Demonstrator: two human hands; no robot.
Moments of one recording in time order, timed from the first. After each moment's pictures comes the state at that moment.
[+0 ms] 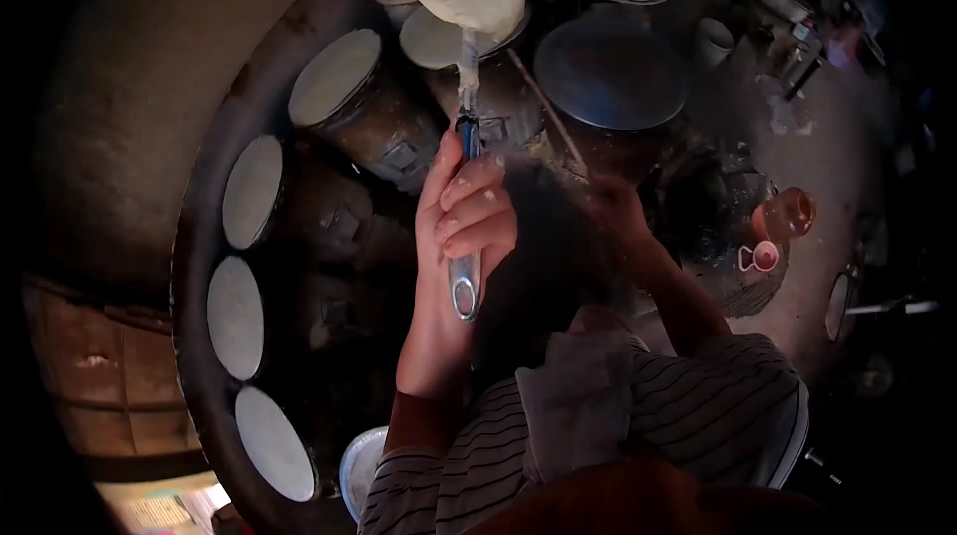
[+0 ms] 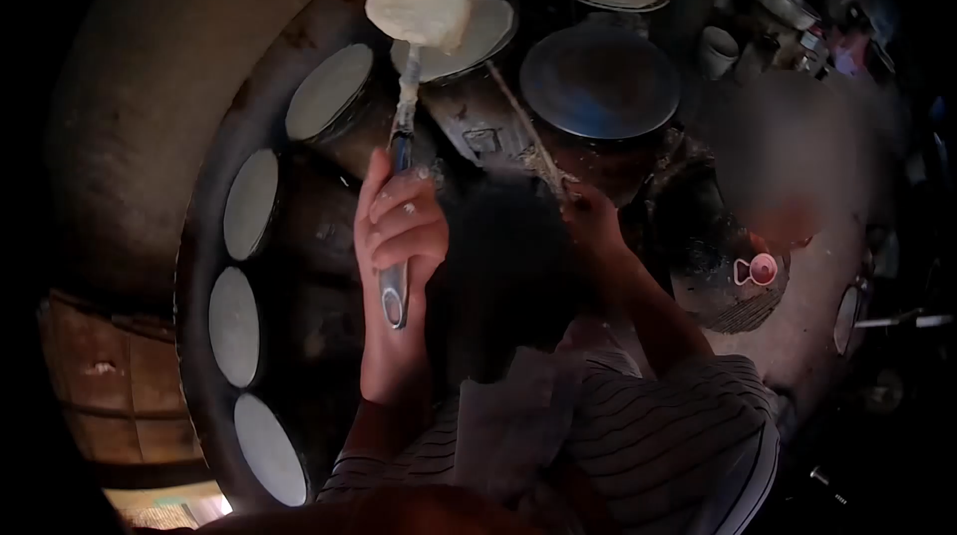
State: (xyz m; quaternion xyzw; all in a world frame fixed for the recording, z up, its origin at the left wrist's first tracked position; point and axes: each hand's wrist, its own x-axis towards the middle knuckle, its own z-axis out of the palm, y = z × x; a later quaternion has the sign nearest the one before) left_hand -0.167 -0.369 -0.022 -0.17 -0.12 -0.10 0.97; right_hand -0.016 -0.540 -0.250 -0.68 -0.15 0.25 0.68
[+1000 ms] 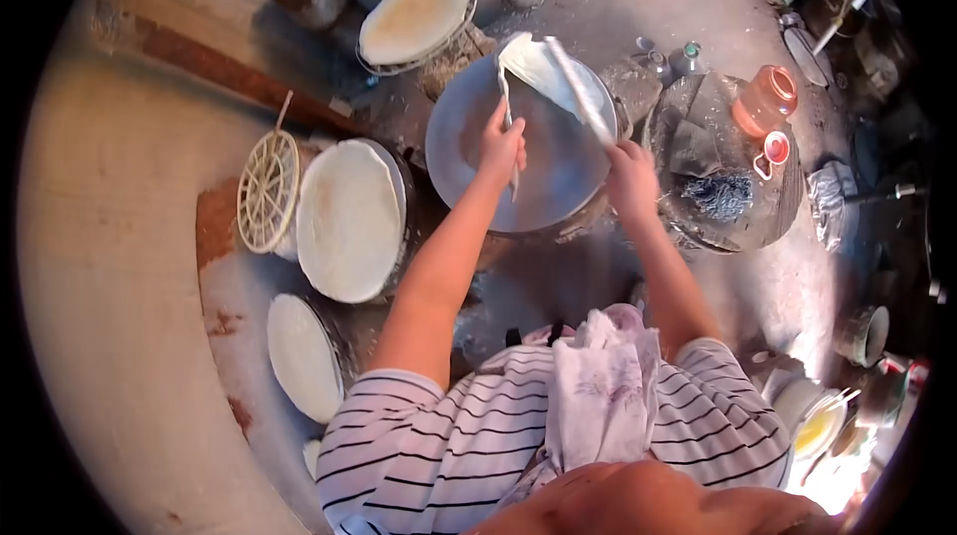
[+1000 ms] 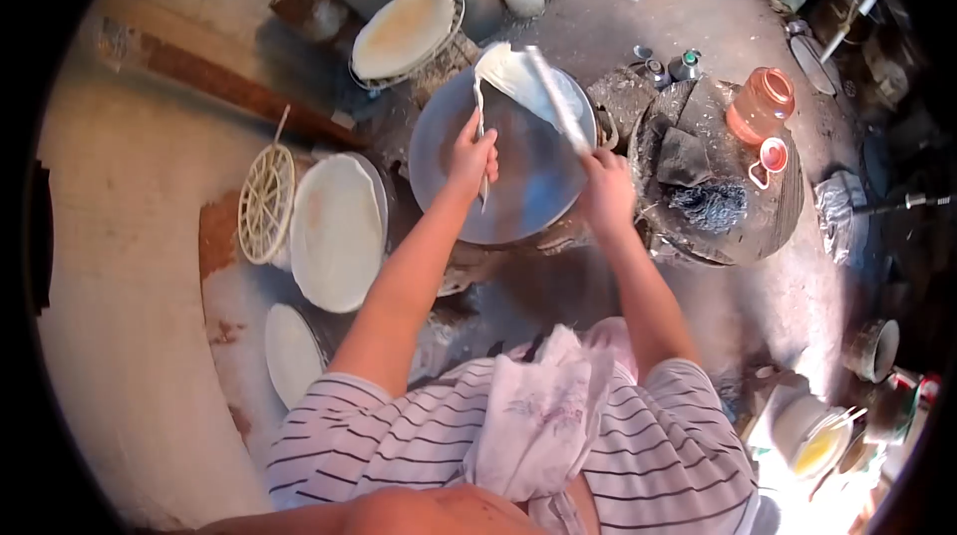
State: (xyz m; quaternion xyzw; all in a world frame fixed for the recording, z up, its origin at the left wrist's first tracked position) left_hand 0.268 -0.353 -0.247 0.72 0.00 -0.20 0.67; right_hand 0.123 -0.524 -0.282 -0.91 0.13 -0.27 0.27
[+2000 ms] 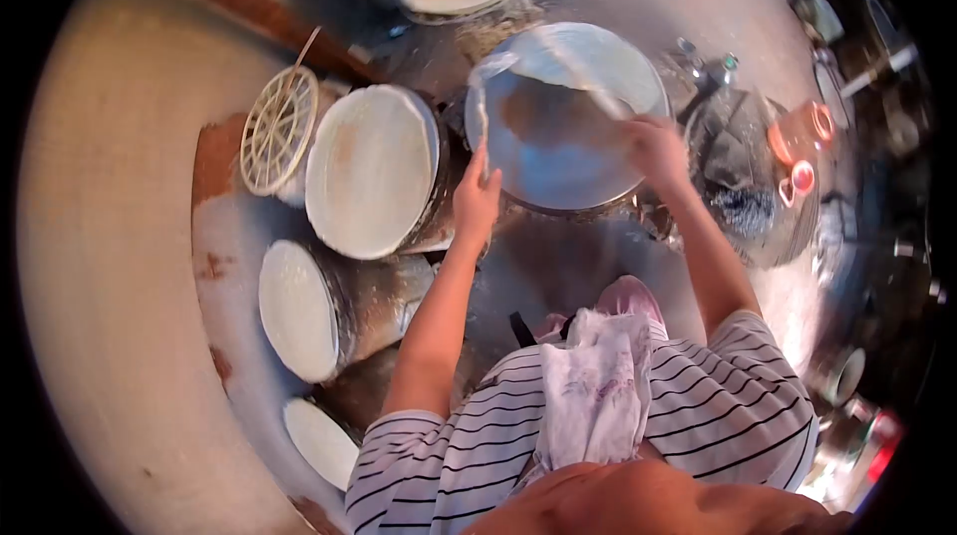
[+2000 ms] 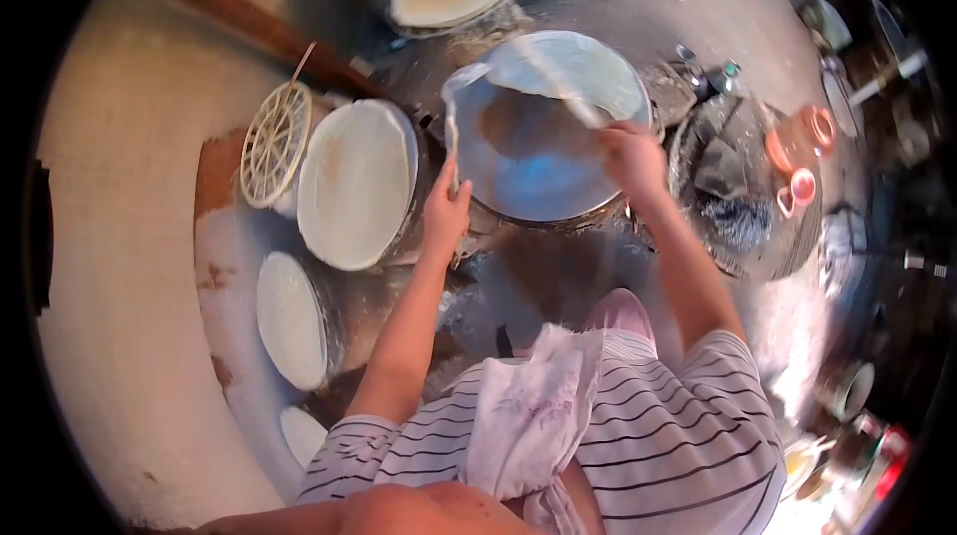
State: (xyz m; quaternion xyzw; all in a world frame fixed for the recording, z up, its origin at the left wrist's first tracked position) left_hand 0.187 -0.188 -0.252 0.88 -0.07 0.06 0.46; right_hand 0.165 -0.495 -0.237 -0.93 0.01 -0.16 0.32
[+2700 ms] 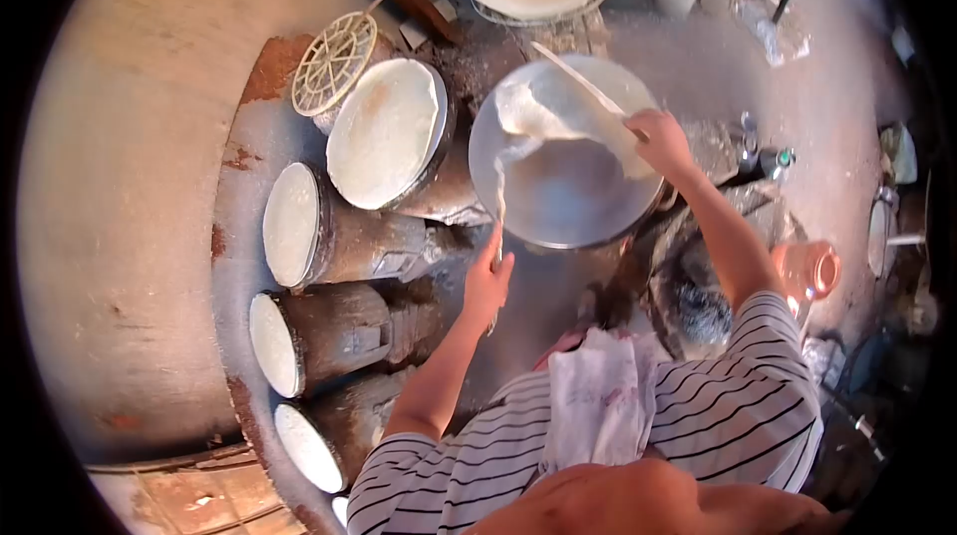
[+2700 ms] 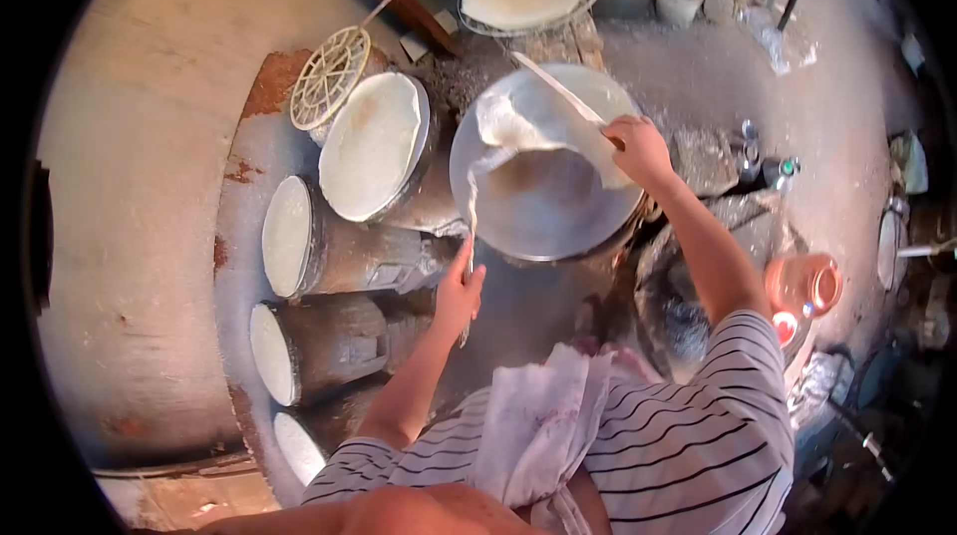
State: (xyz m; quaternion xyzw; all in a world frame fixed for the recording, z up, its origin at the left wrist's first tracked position) left_hand 0.064 -0.322 -0.215 0.81 0.23 -0.05 0.53; right_hand 0.321 -0.587 -0.254 -0.88 -0.30 -0.05 0.36
